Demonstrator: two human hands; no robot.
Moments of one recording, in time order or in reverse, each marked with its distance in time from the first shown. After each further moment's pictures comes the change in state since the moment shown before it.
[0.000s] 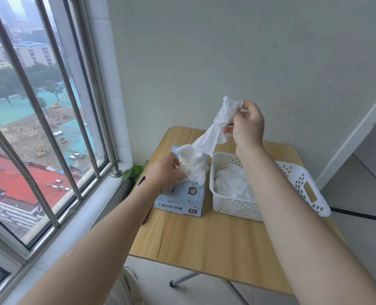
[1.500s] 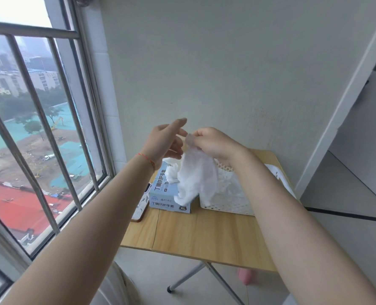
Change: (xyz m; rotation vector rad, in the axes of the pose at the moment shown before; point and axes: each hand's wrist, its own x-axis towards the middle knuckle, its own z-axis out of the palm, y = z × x) left_hand -0.058 0.122 -0.084 -0.790 -0.041 0.015; right_hand -0.067 -0.067 -0.032 -0.568 -0.735 0.014
